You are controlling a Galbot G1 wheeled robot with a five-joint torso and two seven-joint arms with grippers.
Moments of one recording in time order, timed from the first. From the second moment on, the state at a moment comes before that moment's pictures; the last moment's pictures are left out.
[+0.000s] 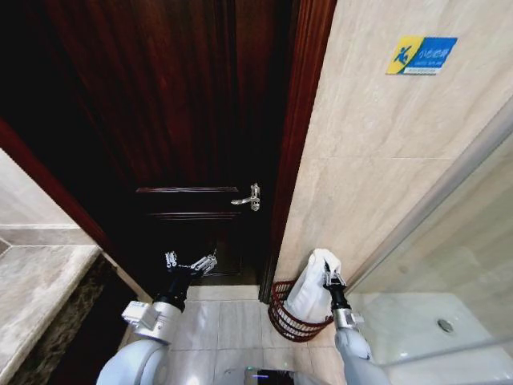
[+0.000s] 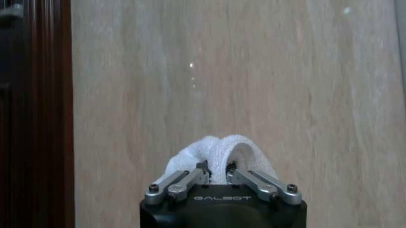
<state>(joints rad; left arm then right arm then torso) 1.81 -1.58 -0.61 -2.50 -0.16 0.18 0.18 -1.23 1.41 0.61 1.10 0.33 0.77 -0.30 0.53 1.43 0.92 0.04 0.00</state>
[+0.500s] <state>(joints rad) 1.81 -1.58 -0.61 -2.50 -0.16 0.18 0.18 -1.20 1.42 0.60 0.95 0.29 0.82 -0.32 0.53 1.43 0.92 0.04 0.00</state>
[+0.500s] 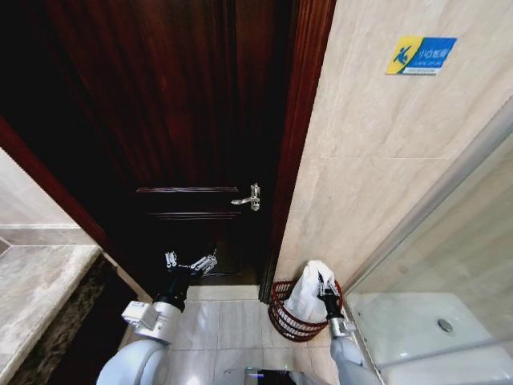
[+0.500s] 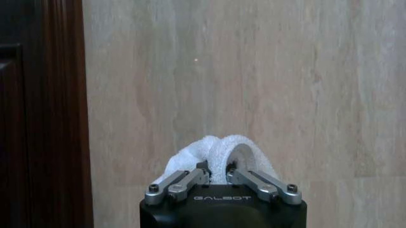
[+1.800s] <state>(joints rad) 1.81 -1.58 -0.61 -2.50 -0.16 0.18 0.18 -0.91 1.45 0.64 0.34 0.18 0.68 -0.44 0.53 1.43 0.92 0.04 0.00</state>
